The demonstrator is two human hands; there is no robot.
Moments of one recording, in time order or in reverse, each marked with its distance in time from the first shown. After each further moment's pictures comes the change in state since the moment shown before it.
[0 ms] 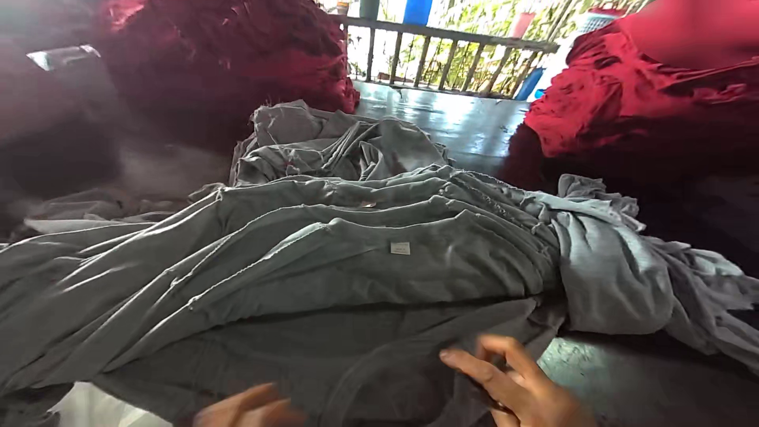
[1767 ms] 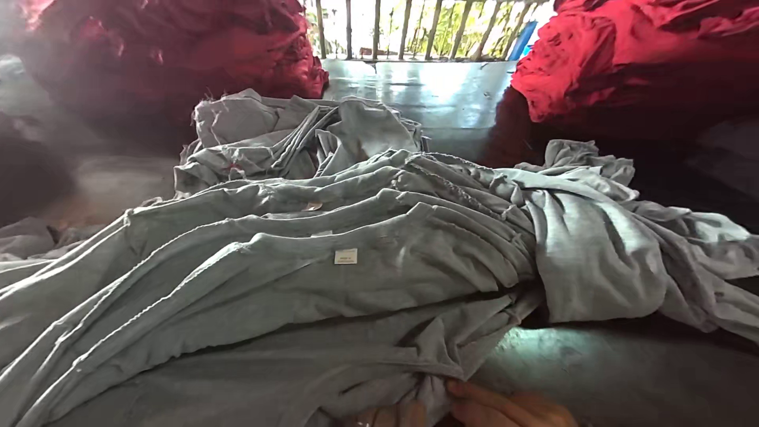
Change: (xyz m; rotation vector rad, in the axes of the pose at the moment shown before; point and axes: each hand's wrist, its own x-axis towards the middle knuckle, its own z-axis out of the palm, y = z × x) left_hand 0.023 0.067 0.120 0.089 -0.230 0.414; right_hand -0.047 0.087 0.003 0.077 -0.056 -0.172
